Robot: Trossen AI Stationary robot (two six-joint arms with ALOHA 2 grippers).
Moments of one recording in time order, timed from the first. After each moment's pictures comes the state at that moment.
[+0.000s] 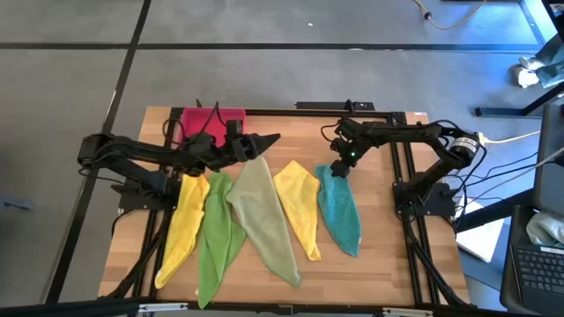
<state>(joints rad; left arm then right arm) 0.05 1.32 0.80 0.92 -0.22 -0.99 -0.61 1.58 0.77 -0.53 -0.51 0.12</state>
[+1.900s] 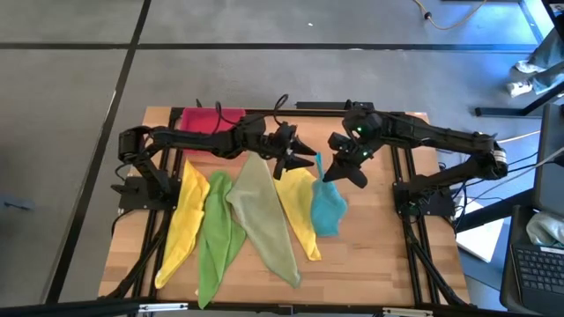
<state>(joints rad) 0.23 1.67 1.14 0.55 0.48 -0.31 -0.20 1.29 1.31 -0.74 -0.66 0.28</state>
